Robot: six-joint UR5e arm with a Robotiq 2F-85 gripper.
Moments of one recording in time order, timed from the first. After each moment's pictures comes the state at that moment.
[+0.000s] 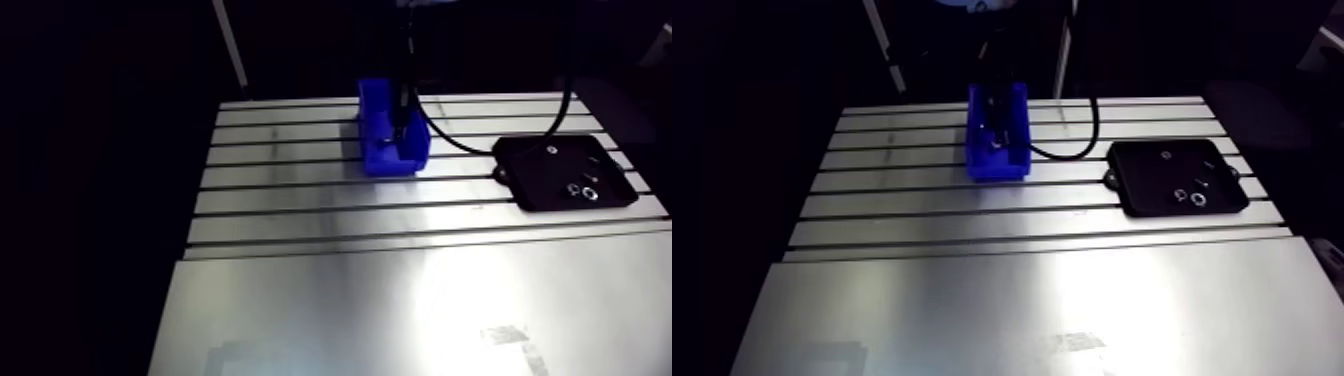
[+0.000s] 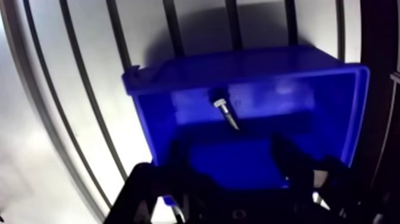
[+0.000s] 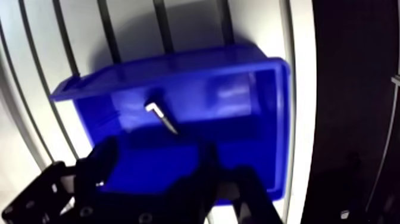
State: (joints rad) arm -0.08 -1.06 1.67 -2.08 -1.67 -3.05
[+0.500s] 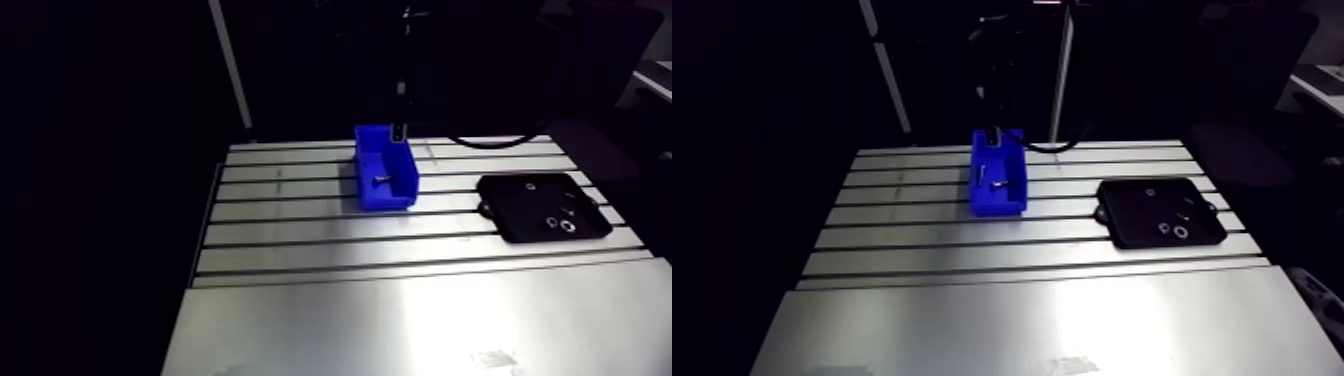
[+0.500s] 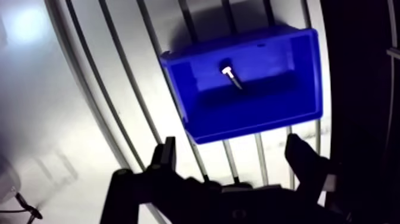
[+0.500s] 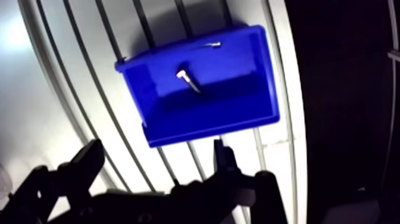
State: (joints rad) arm -0.08 -1.19 1.60 -1.87 -1.66 -2.92
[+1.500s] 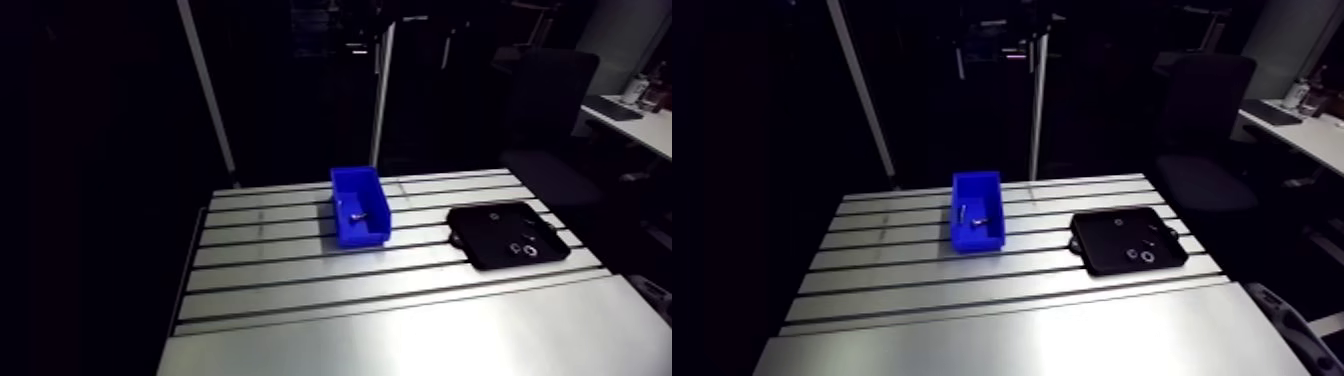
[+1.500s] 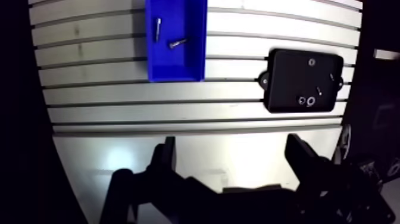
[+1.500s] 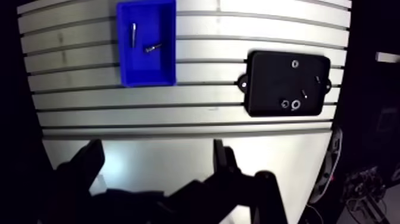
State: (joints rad) arm -0.16 -1.34 1.32 -1.48 -1.64 -1.73
